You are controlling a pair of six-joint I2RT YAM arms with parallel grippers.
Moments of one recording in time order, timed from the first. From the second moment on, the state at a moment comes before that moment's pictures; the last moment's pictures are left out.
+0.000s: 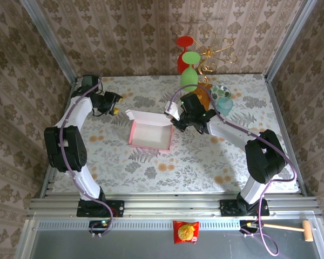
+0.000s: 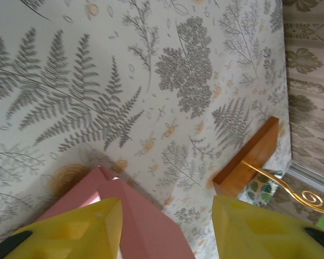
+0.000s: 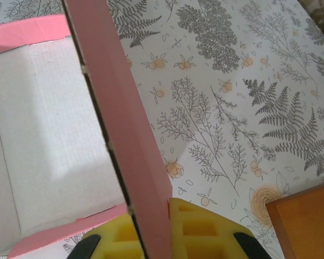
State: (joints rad) left arm -0.05 1.79 1.46 -0.66 0.51 -1.03; right arm 0.55 1.70 1.22 -0.27 -0.14 -0.50
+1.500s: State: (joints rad) left arm -0.17 1.74 1.11 -0.26 0.59 -1.40; right arm 0.58 1.70 1.22 -0.27 -0.02 -0.50
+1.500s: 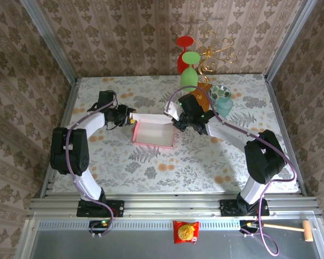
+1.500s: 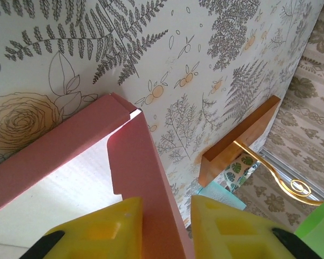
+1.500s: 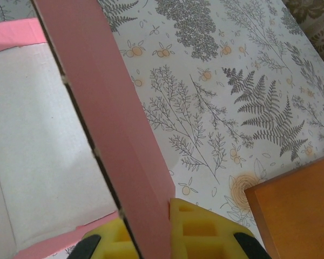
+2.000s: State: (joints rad) left arm -0.20 1.73 1.02 -0.10 0.58 -1.58; right arm 0.57 1.70 1.21 -0.25 0.02 -0.50
